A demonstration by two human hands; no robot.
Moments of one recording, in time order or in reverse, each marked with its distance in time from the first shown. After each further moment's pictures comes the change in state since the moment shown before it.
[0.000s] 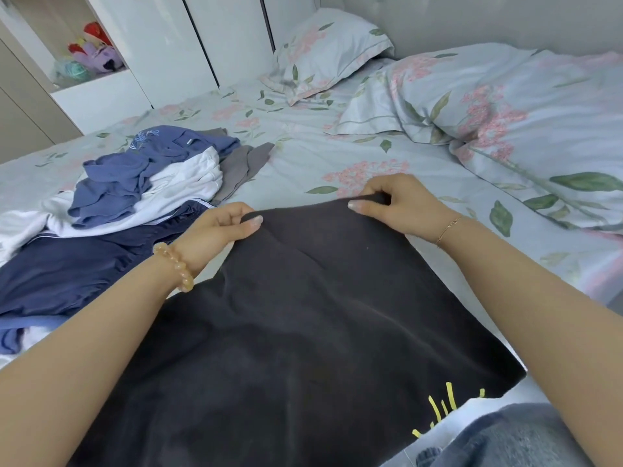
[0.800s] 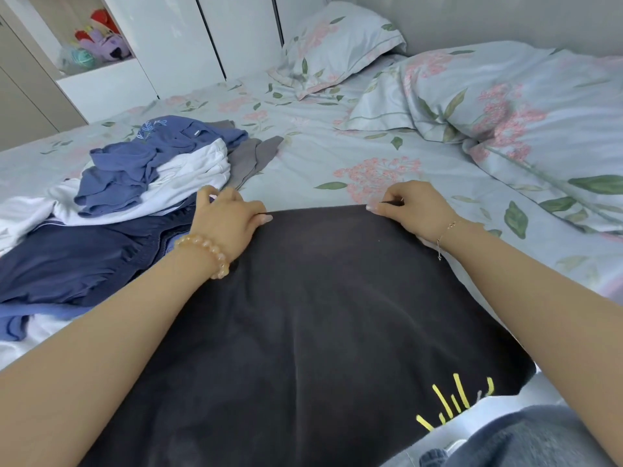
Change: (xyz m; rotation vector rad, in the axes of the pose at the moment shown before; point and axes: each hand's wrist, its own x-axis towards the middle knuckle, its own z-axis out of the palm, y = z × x) left_hand 0.025 -0.024 -0.005 1.337 0.306 0.127; right_hand 0.010 0.029 0.015 -0.159 0.046 0.181
